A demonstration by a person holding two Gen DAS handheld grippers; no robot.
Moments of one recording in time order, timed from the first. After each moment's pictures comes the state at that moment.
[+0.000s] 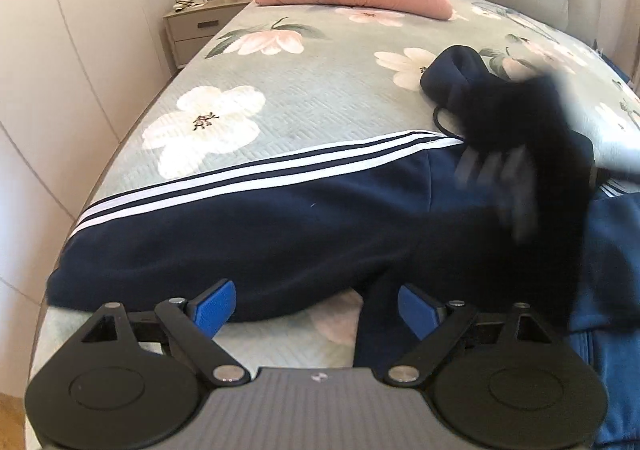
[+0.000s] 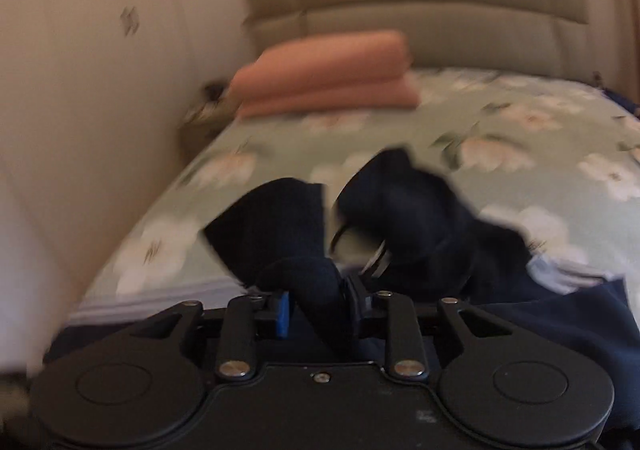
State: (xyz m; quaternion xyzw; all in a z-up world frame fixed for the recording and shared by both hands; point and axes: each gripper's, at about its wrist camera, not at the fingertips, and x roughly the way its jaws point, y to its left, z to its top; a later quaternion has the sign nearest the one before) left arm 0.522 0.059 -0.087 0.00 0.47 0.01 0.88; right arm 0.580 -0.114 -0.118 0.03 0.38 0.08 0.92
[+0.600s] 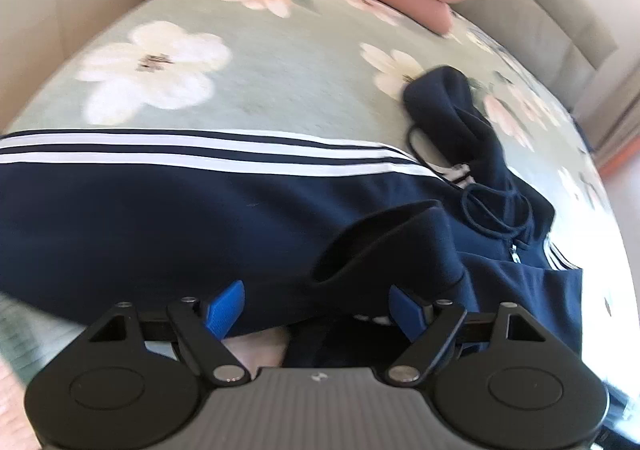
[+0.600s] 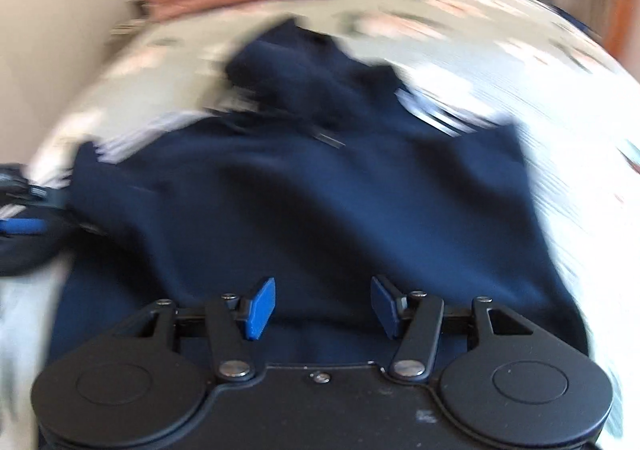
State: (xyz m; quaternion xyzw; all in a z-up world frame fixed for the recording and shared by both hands) left arm 0.570 0.087 -0.110 -0.17 0.50 -0.04 0.85; right arm 0.573 -0.193 -0.171 0.05 0.46 0.06 0.89
